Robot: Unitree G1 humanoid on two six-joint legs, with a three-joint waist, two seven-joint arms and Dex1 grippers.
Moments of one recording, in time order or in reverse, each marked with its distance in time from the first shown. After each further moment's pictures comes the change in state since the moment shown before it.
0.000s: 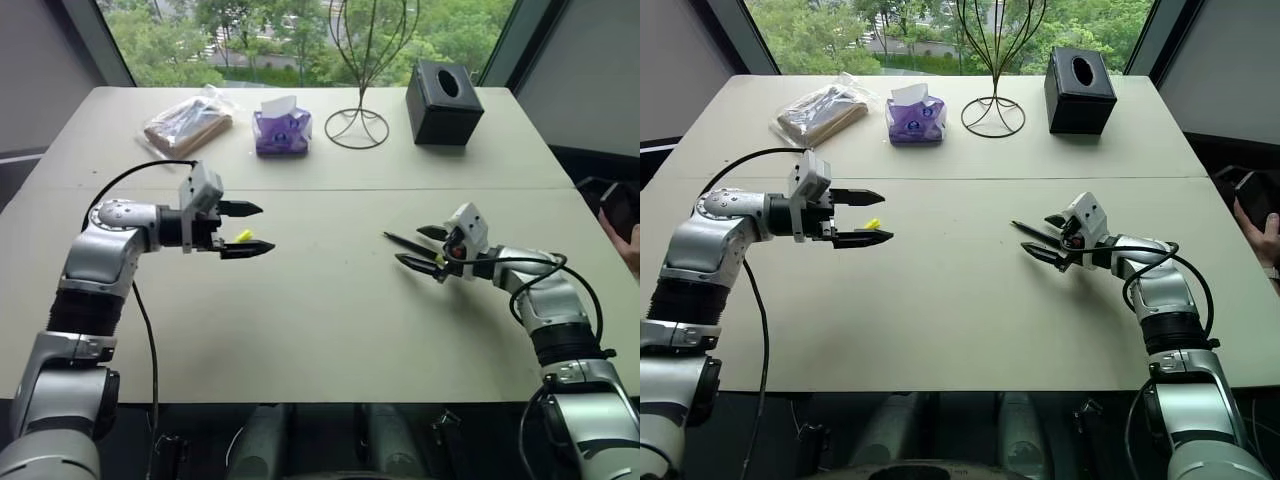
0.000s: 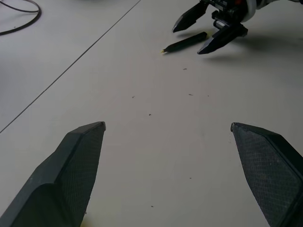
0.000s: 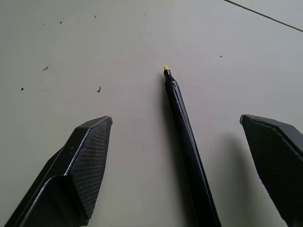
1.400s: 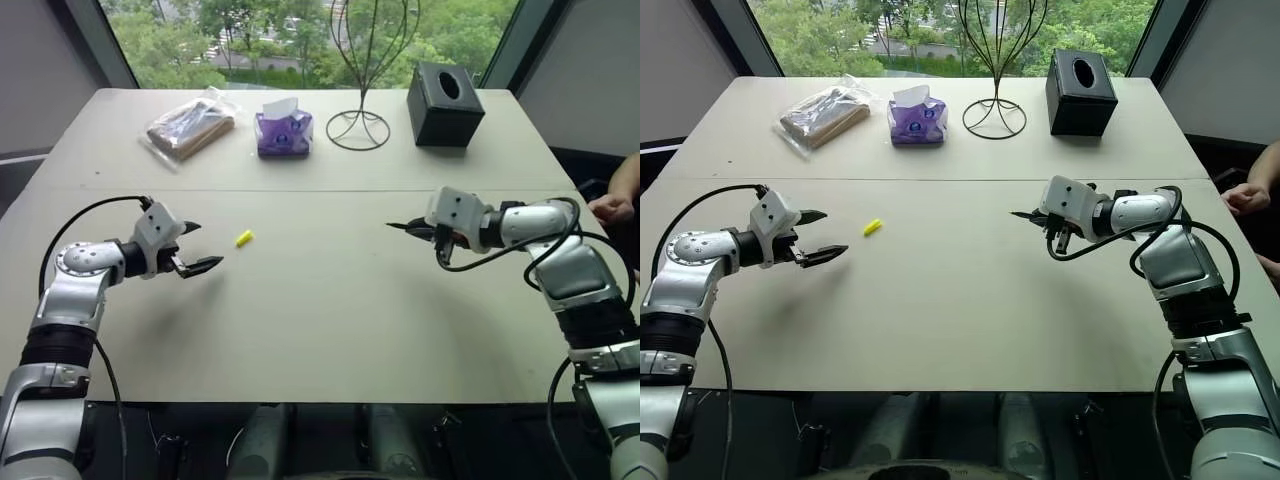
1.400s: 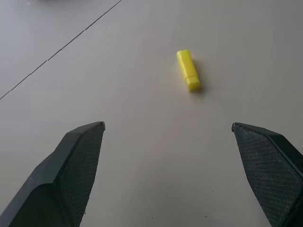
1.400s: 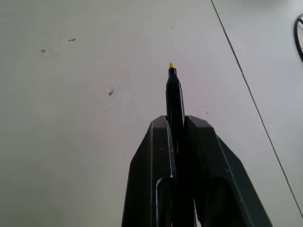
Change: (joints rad) left arm 0.188 0.023 0.118 0.245 0.168 -0.340 0.269; right arm -0.061 -0.164 0.145 -0.434 -0.255 0.091 0.076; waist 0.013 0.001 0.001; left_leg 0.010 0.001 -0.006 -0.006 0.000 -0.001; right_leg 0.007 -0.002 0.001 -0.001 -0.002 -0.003
